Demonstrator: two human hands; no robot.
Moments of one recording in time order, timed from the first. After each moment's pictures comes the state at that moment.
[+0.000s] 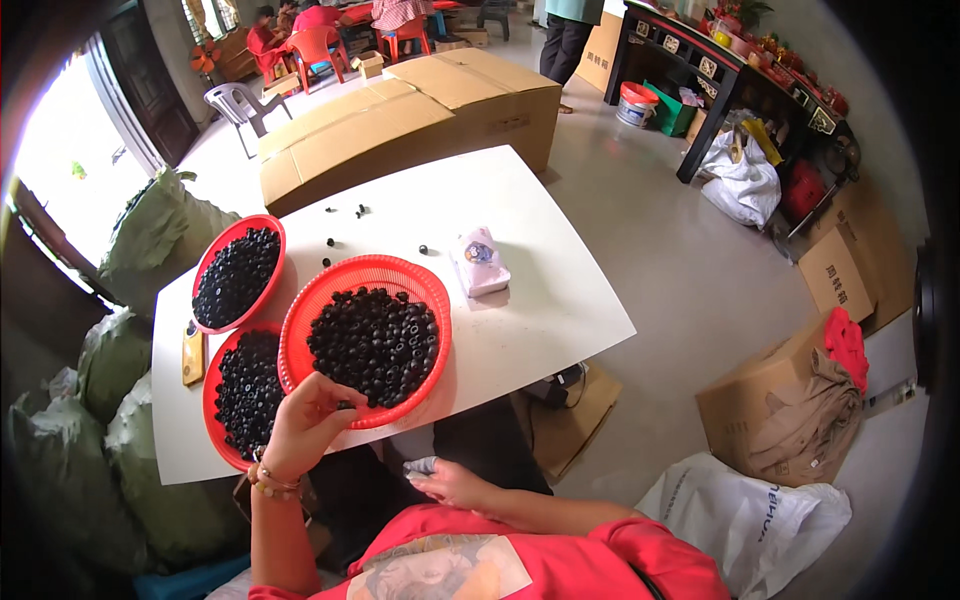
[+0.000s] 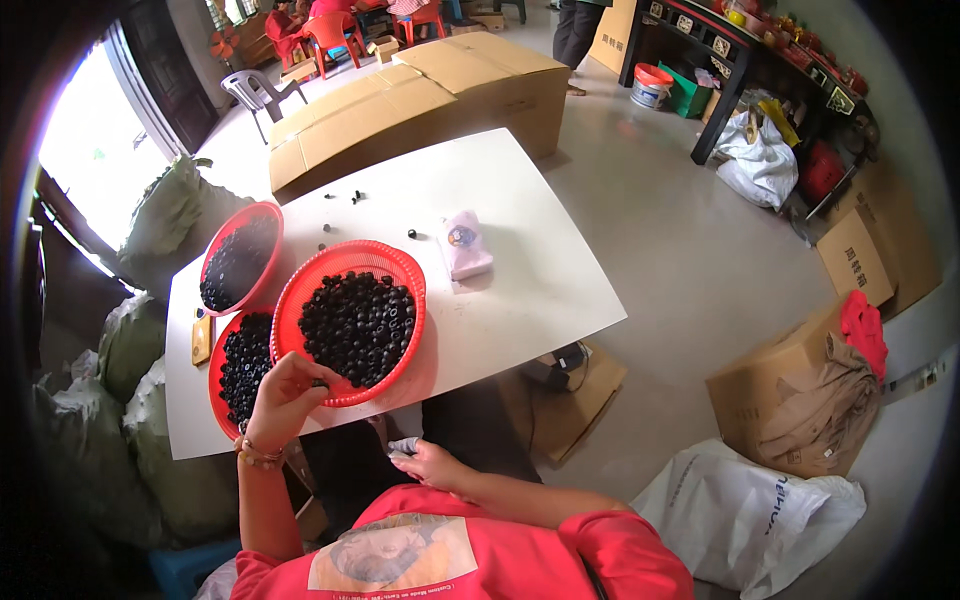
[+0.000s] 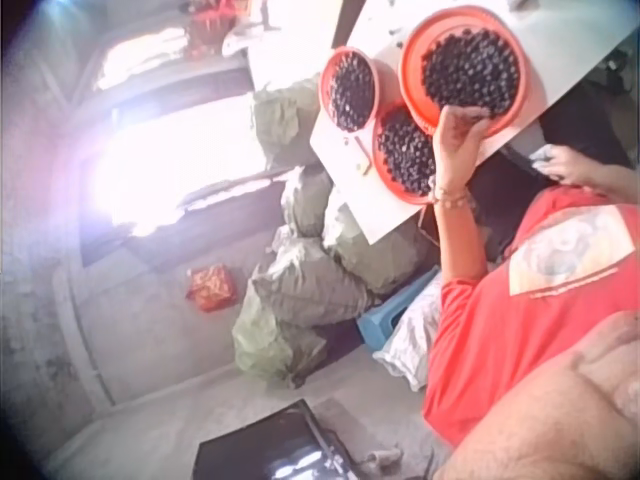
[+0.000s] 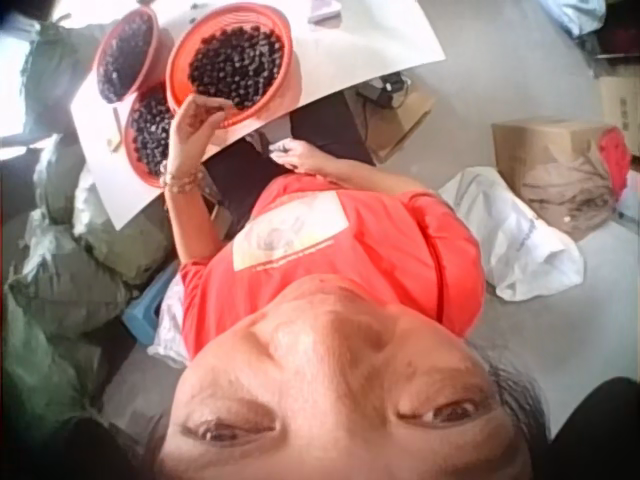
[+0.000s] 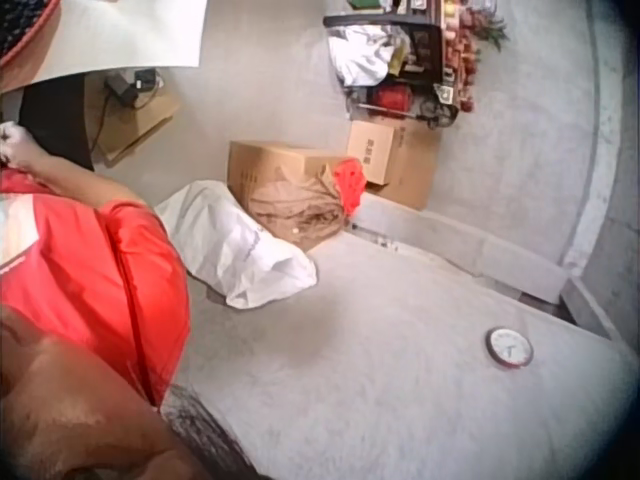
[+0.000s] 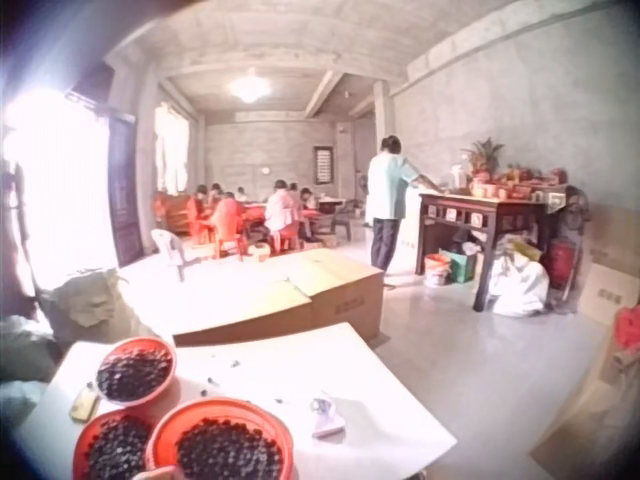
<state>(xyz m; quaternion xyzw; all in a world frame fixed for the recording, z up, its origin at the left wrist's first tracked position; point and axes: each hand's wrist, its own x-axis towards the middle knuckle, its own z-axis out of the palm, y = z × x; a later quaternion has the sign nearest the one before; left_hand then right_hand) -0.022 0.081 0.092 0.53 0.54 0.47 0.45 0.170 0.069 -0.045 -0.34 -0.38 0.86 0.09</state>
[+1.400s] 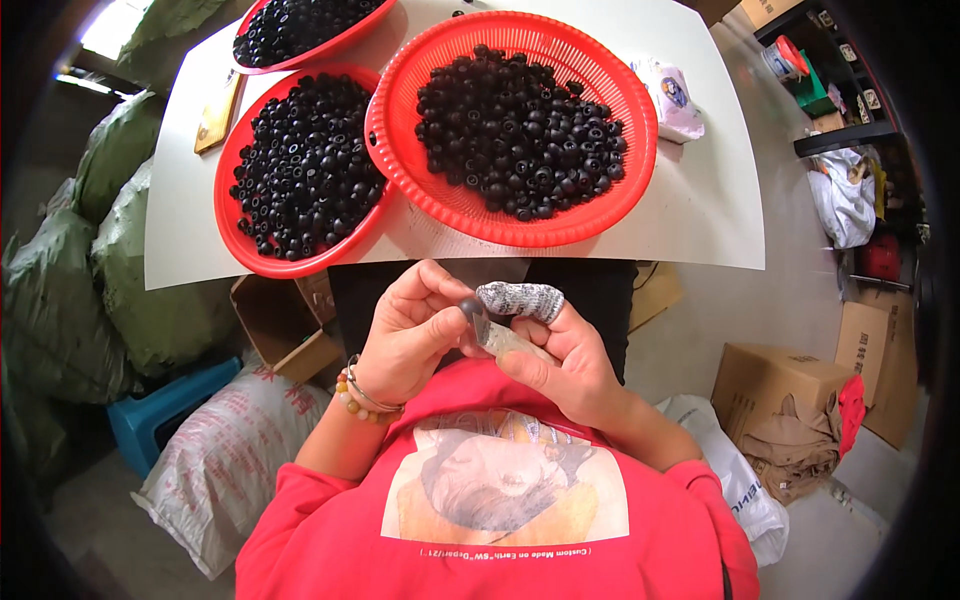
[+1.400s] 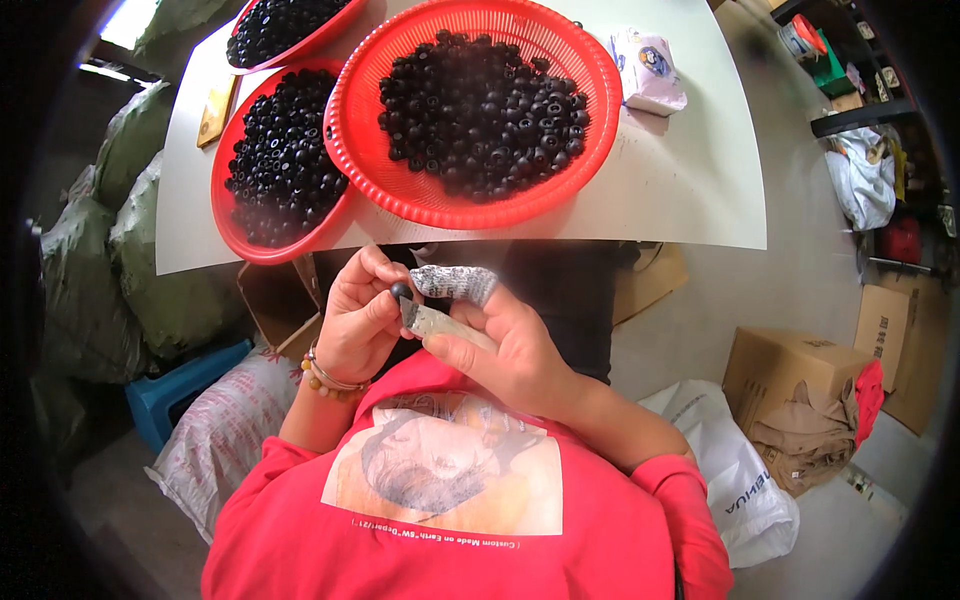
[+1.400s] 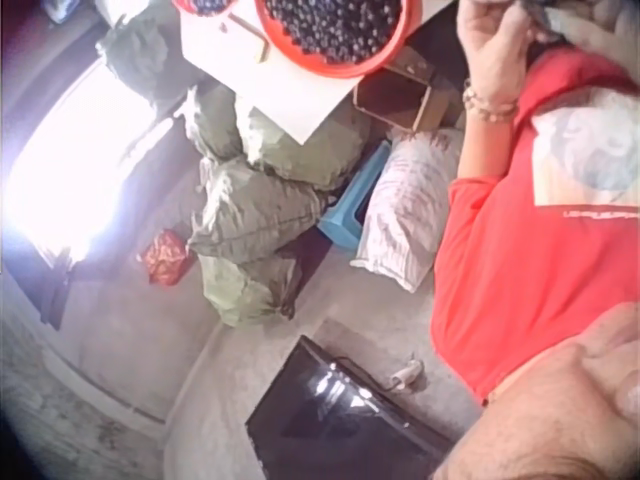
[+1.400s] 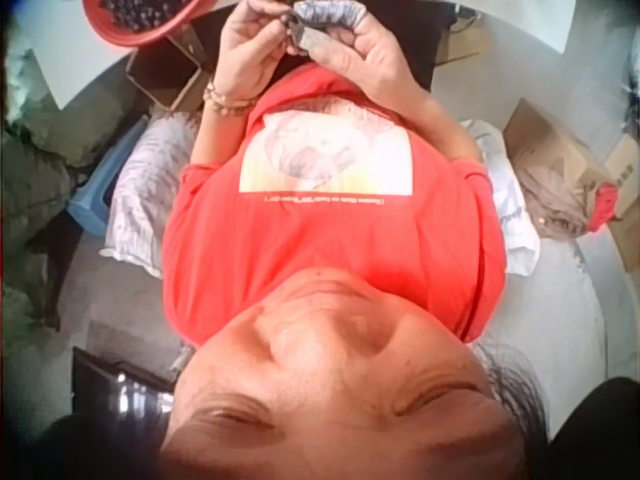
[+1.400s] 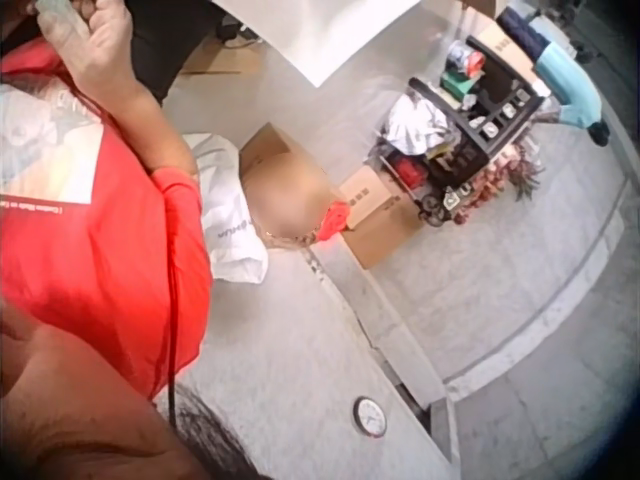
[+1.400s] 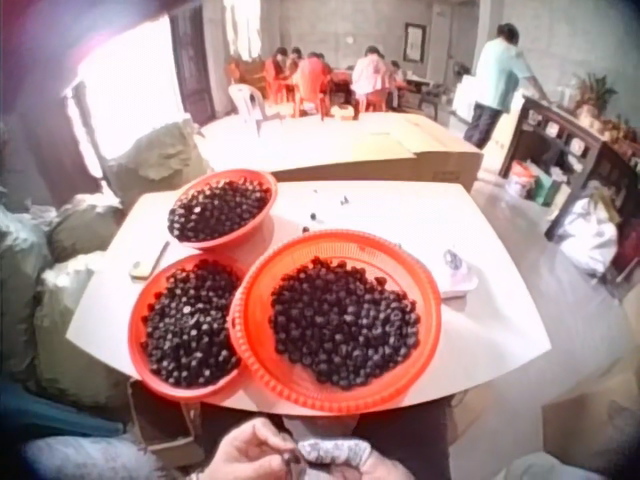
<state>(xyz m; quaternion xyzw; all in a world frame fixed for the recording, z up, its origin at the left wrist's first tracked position) -0.004 0.005 0.020 0.17 0.29 0.68 0.65 0.156 0.074 0.043 -0.19 -0.47 0.84 0.18</state>
